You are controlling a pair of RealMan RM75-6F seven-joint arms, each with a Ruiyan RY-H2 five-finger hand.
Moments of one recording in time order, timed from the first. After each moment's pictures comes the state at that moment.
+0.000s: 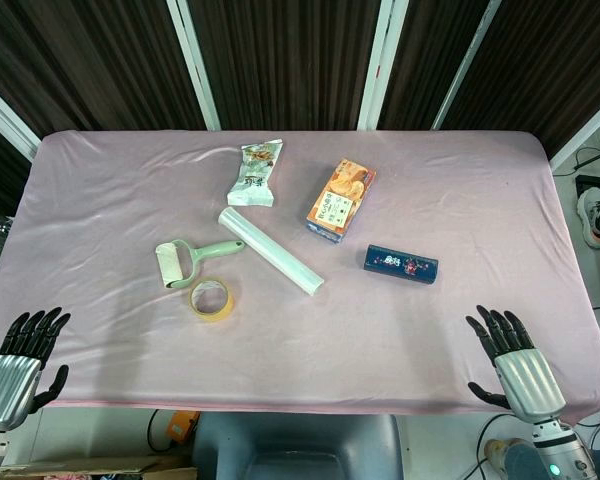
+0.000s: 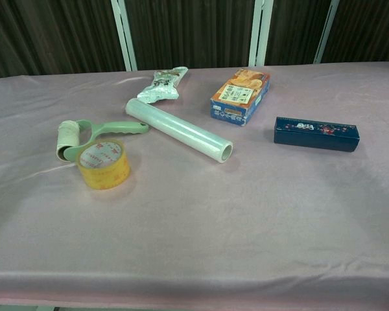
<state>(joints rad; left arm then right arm) -0.08 -1.11 0.04 -1.56 1.66 1.53 0.04 0.07 -1.19 -0.05 -1.60 -1.68 1.47 -0.17</state>
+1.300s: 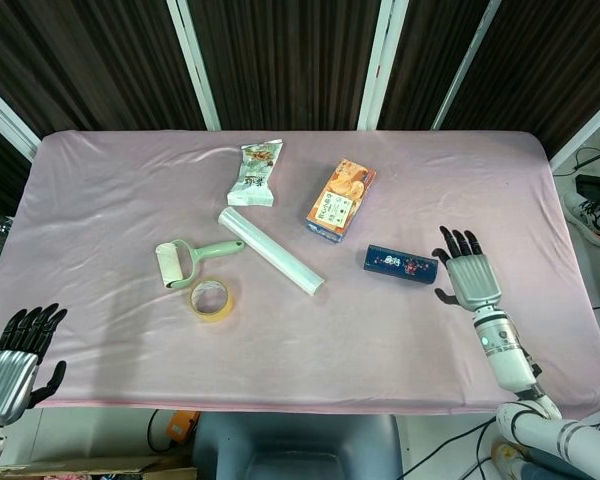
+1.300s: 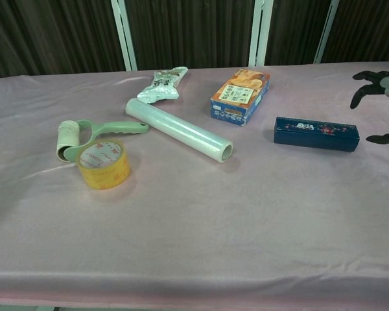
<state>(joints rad) -0.09 -1.10 0.03 -1.56 1.64 1.51 0.00 0.49 -1.49 0.22 -1.17 -1.28 1.00 -0.29</state>
